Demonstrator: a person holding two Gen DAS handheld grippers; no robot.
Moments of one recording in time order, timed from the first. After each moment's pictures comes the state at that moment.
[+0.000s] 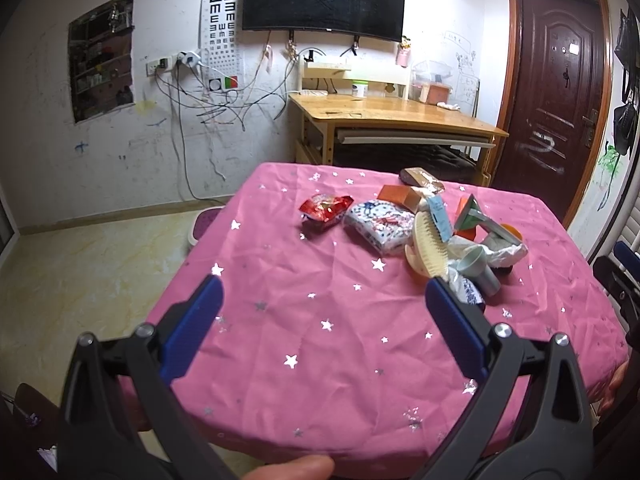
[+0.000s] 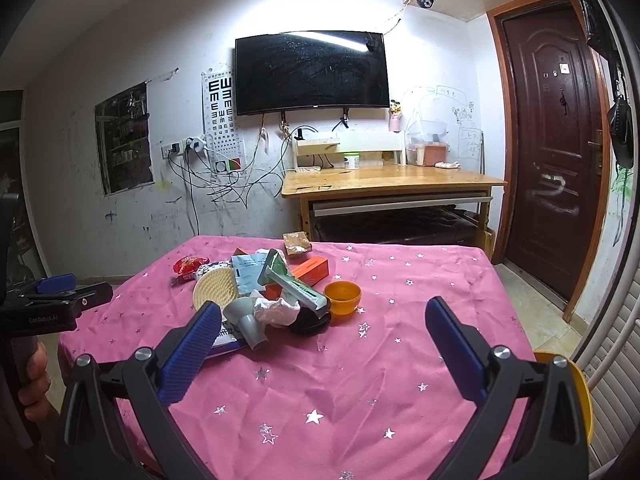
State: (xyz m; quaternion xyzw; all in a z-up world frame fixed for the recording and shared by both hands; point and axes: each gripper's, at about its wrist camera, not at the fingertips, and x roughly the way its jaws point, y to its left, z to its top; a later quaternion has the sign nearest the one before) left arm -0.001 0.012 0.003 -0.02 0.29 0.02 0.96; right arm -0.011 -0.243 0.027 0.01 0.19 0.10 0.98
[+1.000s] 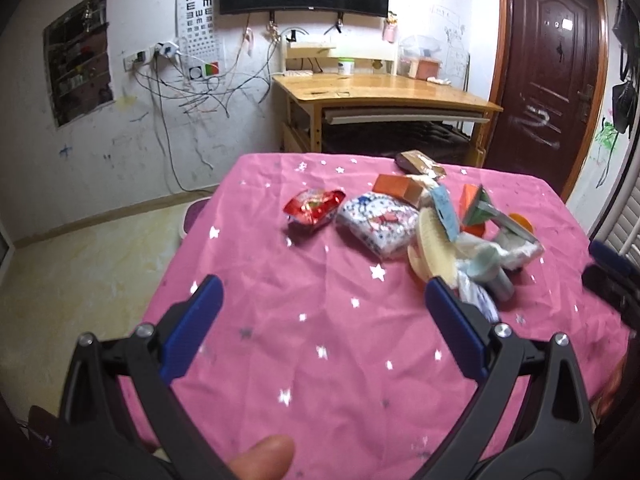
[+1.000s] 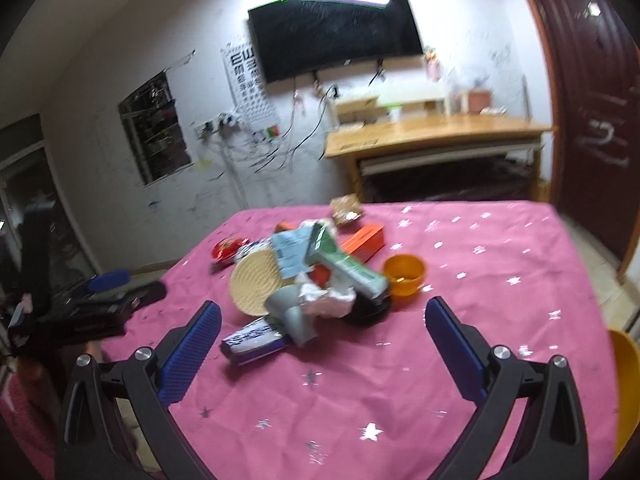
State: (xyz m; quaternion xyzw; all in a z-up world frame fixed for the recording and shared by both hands) left arm 0.051 0.005 -0.006 0.00 0.34 -0.01 0.94; right arm 0.043 -0.232 0.015 0.07 0.28 0.21 0.93
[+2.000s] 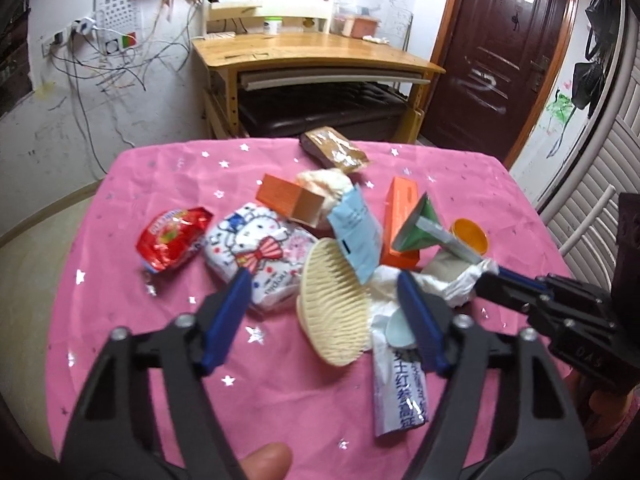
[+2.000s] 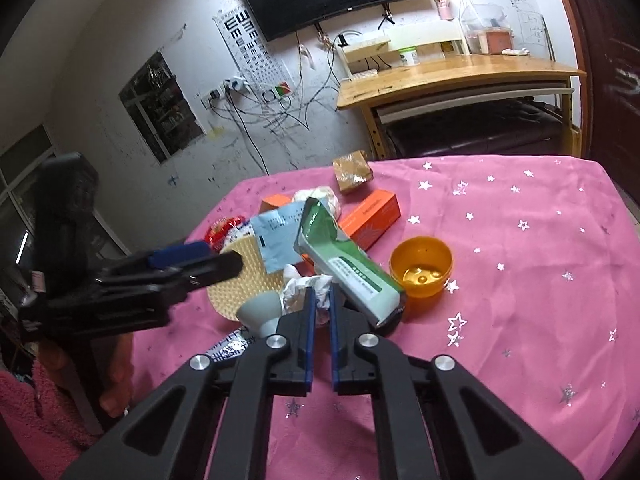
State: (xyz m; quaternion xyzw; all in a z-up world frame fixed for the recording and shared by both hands) left arm 0.140 -0.062 -0.019 -0.01 0.41 -0.14 0.90; right arm 0.104 -0.244 -0.005 0.11 0.36 0.25 0.89
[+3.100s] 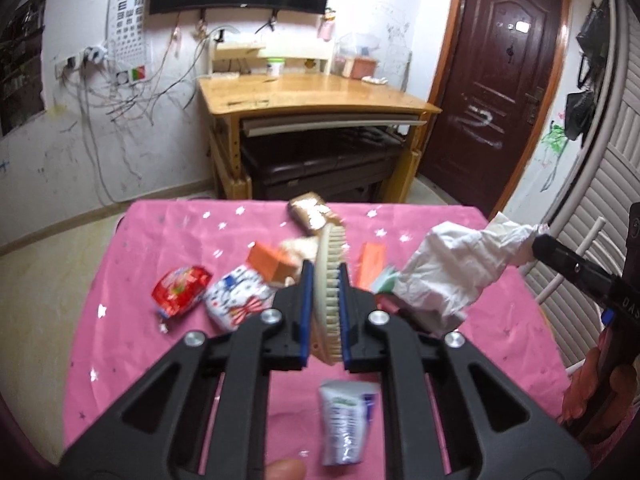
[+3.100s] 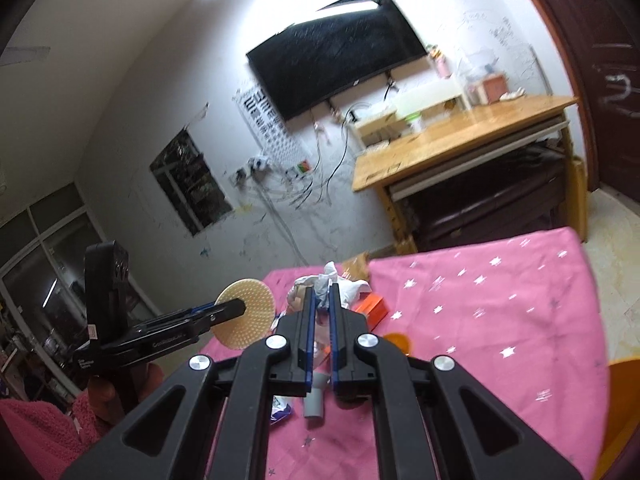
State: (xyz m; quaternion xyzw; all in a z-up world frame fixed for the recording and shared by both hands) left arm 0.122 -0.082 0.045 -0.02 0.34 -0.13 0.93; right arm 0.080 -0.325 0.078 0.19 0.24 0.27 0.91
